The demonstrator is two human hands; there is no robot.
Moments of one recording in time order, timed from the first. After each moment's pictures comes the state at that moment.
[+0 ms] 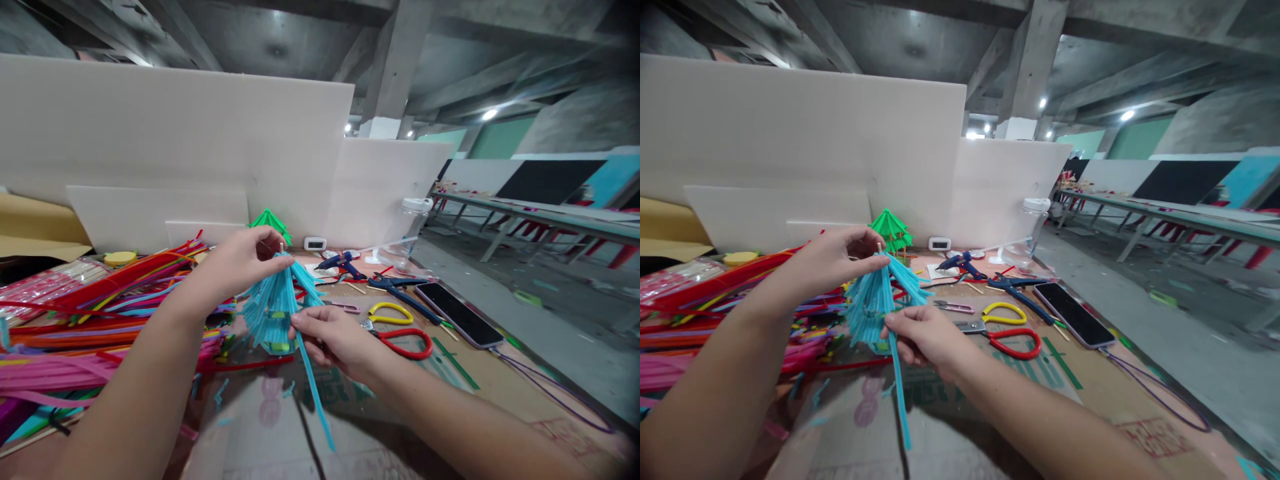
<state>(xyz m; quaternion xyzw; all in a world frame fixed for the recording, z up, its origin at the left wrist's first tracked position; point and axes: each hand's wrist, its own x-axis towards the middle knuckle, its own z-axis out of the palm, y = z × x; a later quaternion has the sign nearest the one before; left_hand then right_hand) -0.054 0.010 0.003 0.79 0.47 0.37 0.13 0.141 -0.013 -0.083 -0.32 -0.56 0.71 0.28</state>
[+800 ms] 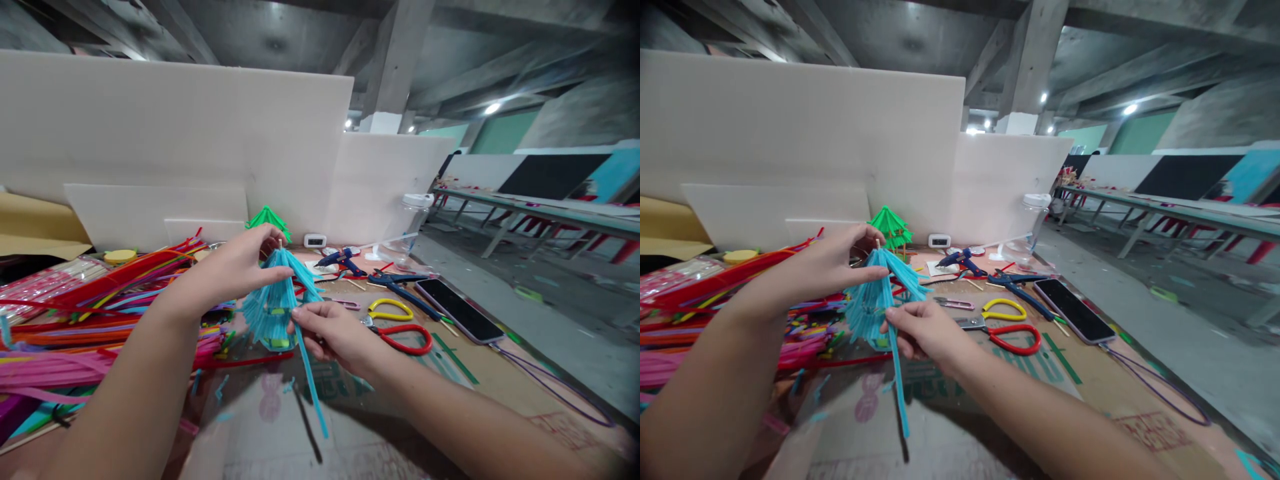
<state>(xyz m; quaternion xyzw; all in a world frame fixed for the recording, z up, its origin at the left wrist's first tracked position) -0.057 0.007 0.004 0.83 0.45 0.30 0.10 0.141 -0.013 -0.082 -0.32 -0.57 0.70 0.29</state>
